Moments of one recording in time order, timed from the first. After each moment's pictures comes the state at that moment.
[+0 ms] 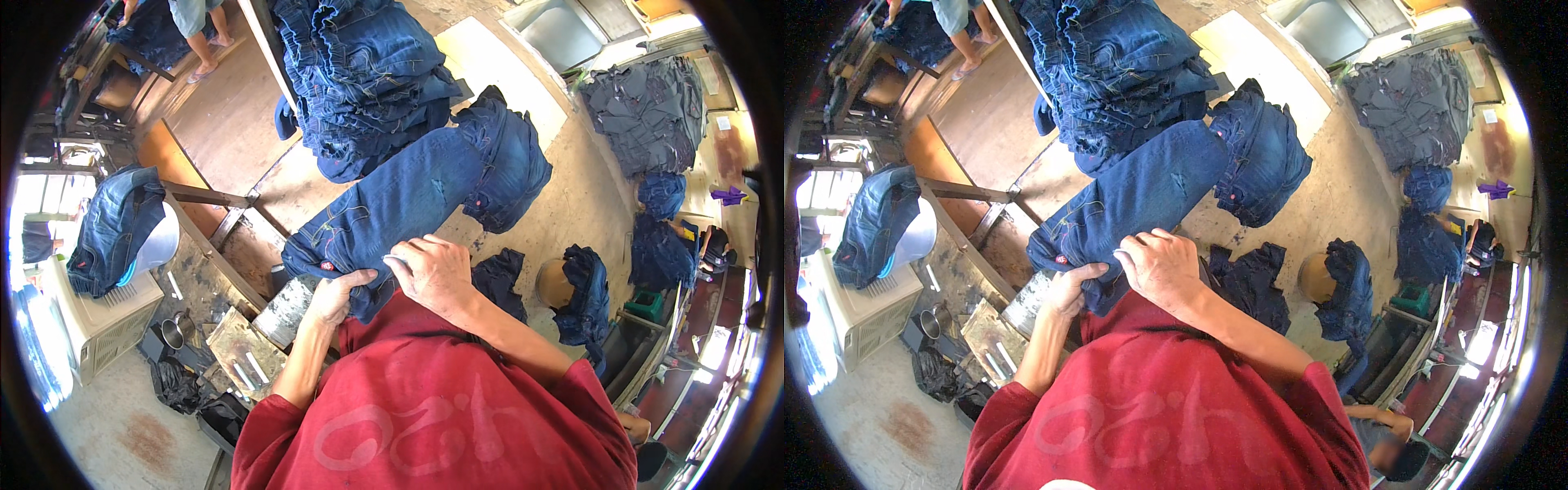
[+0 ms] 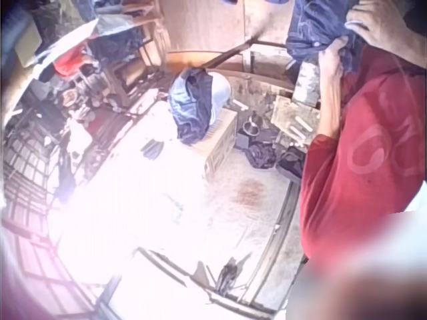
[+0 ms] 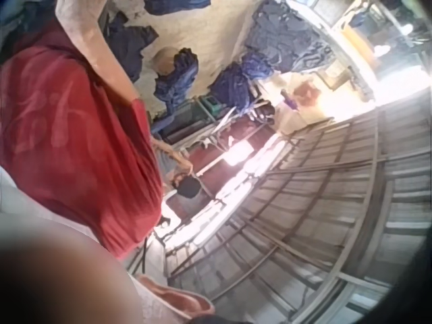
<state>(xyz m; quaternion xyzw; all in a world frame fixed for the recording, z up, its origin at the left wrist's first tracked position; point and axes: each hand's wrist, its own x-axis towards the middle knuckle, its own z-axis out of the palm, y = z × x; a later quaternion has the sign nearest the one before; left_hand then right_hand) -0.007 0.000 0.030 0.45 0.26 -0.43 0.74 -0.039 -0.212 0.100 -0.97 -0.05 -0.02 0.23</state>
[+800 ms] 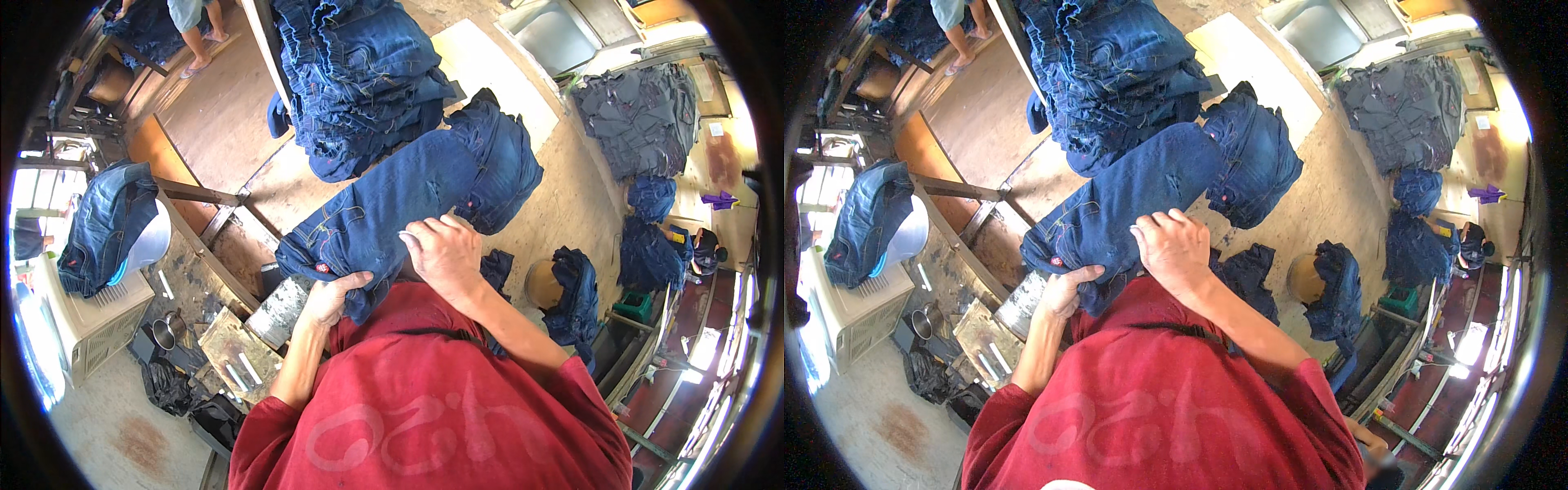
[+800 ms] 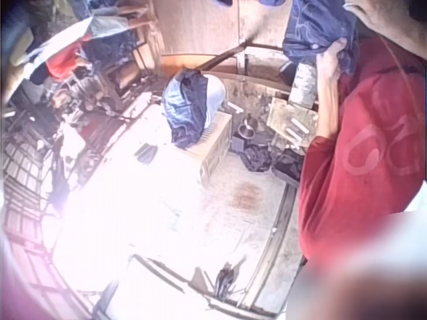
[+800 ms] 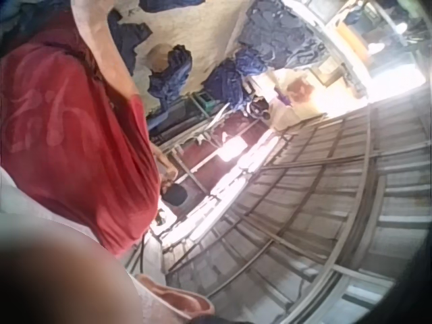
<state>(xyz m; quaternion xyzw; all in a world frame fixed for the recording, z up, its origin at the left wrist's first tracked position) -0.009 0.000 0.031 0.45 0.21 -0.40 0.77 -0.023 -0.224 0.109 -0.99 -0.01 -0.07 0.12</state>
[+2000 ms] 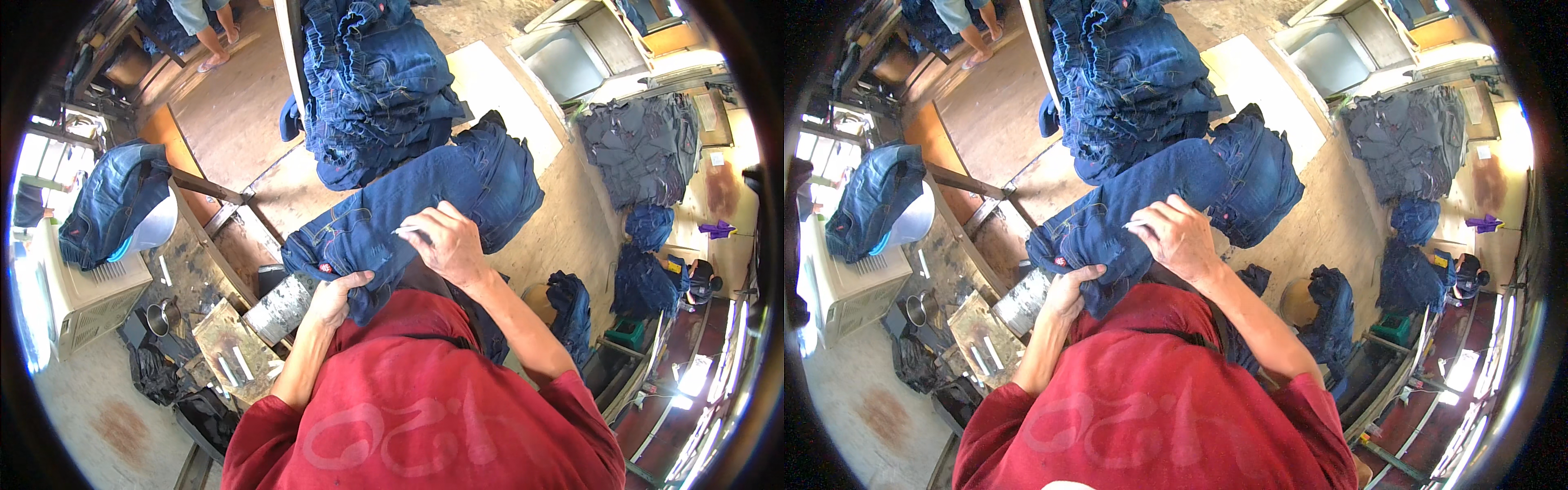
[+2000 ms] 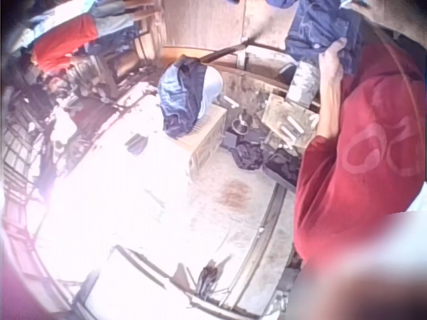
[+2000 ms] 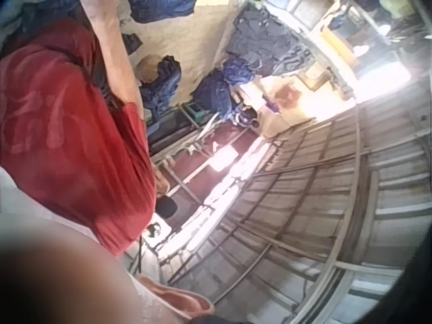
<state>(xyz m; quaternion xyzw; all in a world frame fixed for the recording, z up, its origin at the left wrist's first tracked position) -0.020 -0.001 0.024 0.40 0.25 -0.36 0.81 0.006 -0.242 0.103 -0.95 -0.14 -0.08 0.27</state>
